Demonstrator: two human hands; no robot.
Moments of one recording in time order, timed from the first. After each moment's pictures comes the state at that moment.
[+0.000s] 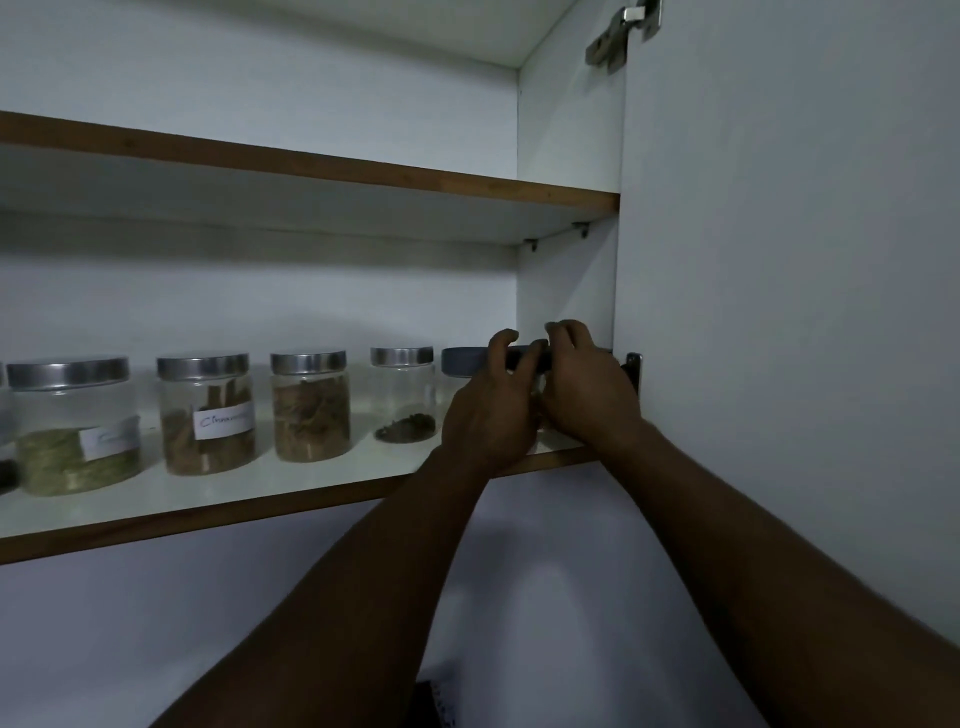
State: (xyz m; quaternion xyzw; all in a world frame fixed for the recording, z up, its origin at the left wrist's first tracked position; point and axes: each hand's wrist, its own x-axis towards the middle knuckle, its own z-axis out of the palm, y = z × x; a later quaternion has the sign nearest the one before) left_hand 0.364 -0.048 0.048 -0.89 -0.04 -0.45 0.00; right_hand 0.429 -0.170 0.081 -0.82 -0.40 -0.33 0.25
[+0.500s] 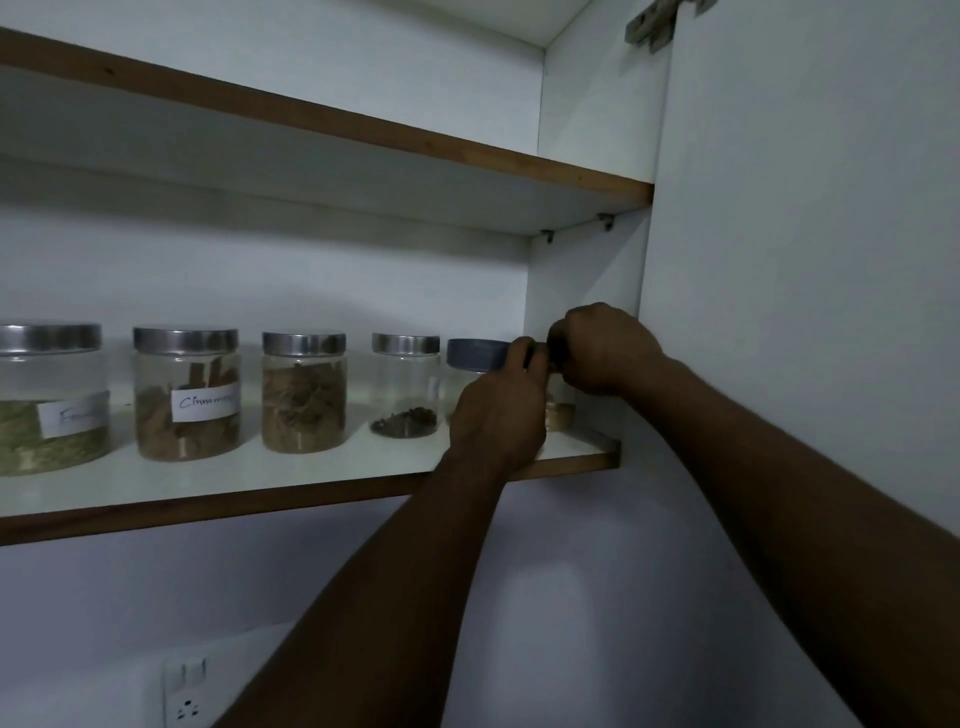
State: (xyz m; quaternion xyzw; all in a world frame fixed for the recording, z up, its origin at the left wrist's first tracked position) left_hand 0.379 -0.046 0.043 -0.89 -0.08 -0.45 0.06; right_hand 0.460 -0.159 0.131 -0.82 -0.45 -0.35 0.03
